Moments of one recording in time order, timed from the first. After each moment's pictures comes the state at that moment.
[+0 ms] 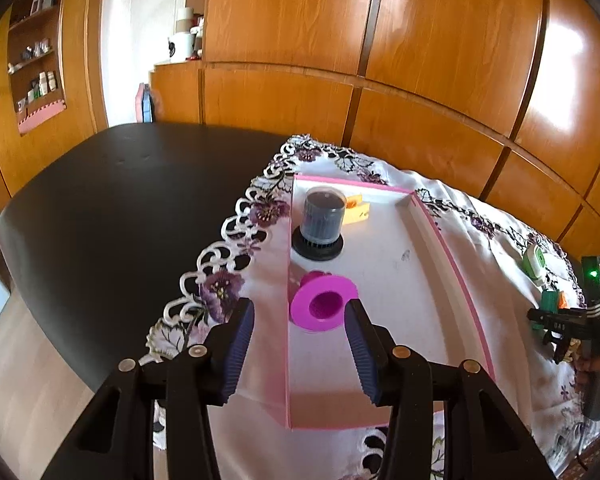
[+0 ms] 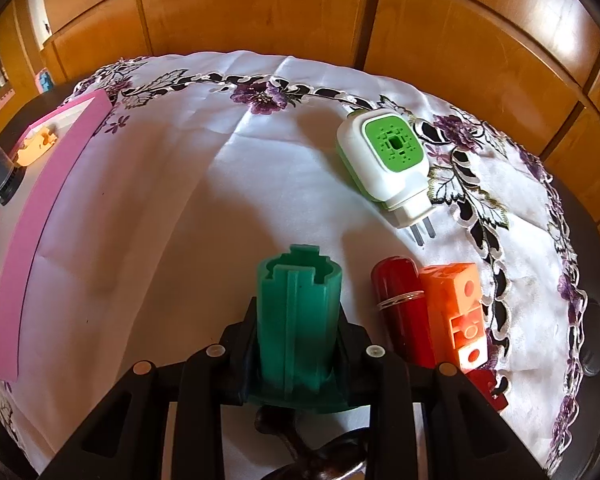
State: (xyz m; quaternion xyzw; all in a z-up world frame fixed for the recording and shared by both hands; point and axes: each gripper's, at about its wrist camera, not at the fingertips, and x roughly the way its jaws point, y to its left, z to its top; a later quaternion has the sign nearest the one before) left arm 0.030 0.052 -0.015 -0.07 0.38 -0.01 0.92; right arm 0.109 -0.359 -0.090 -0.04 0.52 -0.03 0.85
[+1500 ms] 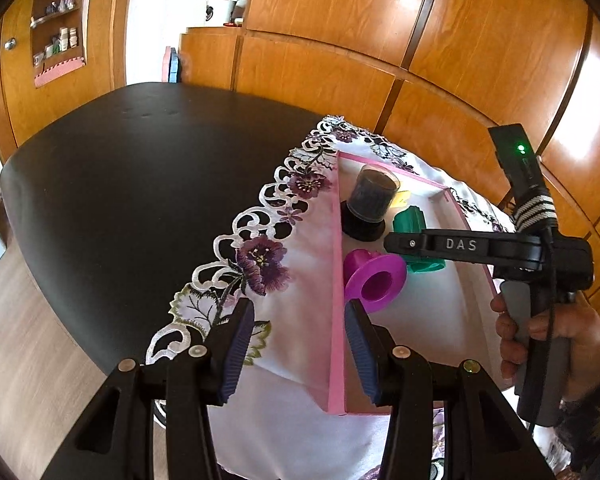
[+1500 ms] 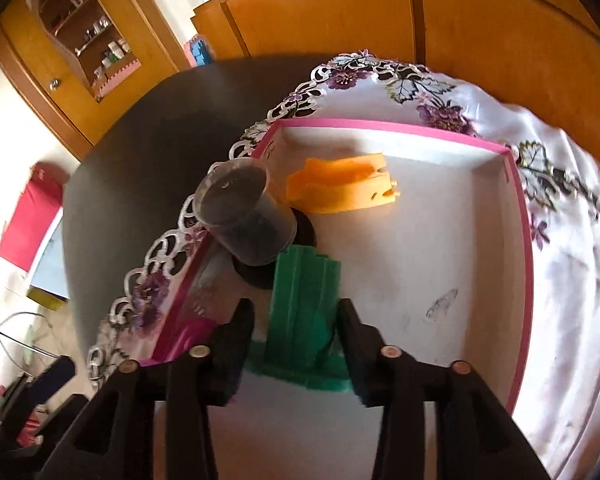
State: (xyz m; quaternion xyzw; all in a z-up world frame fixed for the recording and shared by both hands) left arm 0.026 0.093 -0.039 -0.12 0.41 0.01 0.91; right arm 0.177 -0.082 -0.080 -0.01 0.53 0.22 0.82
